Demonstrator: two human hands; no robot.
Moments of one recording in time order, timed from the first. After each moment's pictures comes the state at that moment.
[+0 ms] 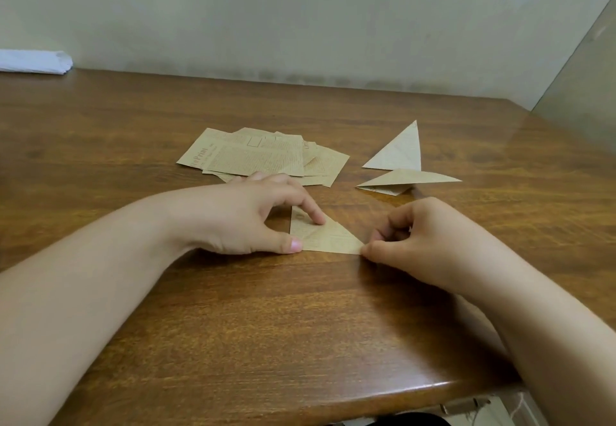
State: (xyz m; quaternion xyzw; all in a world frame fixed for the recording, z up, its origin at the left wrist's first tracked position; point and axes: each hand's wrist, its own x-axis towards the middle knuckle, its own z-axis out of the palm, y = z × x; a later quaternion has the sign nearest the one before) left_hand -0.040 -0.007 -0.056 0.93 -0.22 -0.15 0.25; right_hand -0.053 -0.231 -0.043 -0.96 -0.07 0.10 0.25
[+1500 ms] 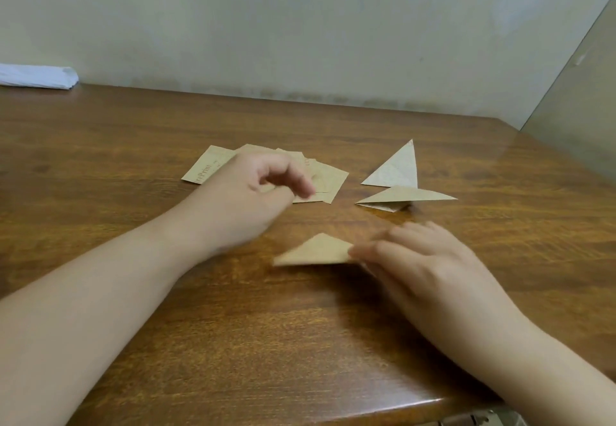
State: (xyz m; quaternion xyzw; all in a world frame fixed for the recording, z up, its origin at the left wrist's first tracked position) left_hand -0.059 -0.019 -0.038 0.88 -0.11 0.11 0.45; right_hand -0.070 -0.245 -0.065 -0.87 -0.41 -0.24 0.09
